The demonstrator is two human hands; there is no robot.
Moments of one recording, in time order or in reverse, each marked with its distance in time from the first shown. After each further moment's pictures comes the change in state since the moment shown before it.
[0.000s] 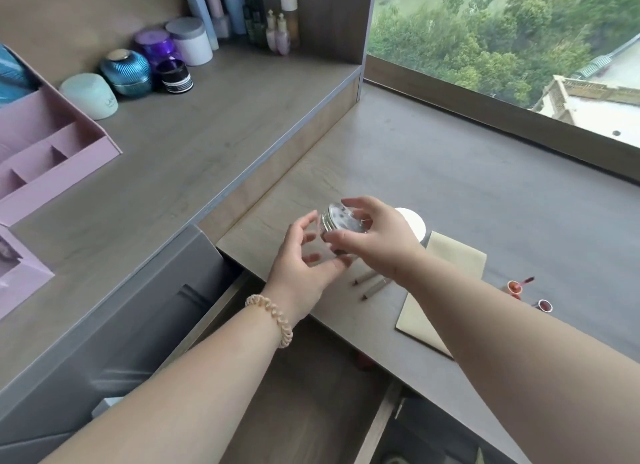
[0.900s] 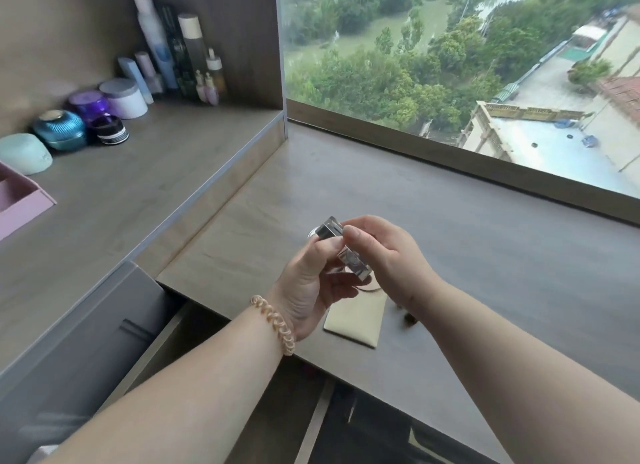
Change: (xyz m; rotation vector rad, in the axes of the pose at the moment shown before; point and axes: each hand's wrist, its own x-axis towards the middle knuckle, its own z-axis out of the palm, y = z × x) left_hand -0.044 0.072 0.089 -0.535 -0.534 -0.009; right_hand -0.096 0.004 -0.101 0.302 0.110 -0.096
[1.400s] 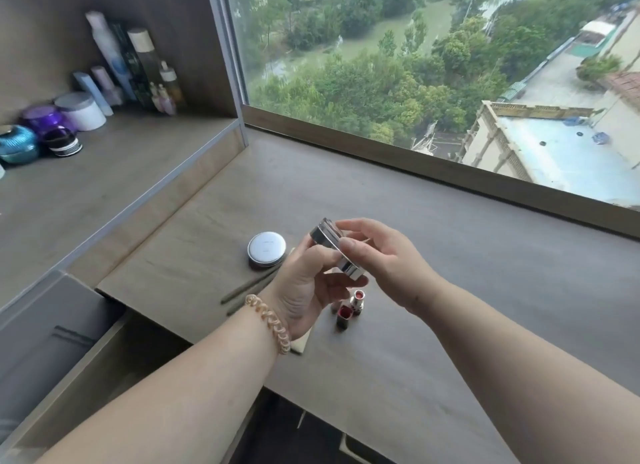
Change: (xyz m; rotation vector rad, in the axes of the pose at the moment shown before) left_hand 0.047 -0.039 0.099 0.042 -0.020 -0.026; right_hand -0.021 0.031 -0.121 0.034 -0.107 0.008
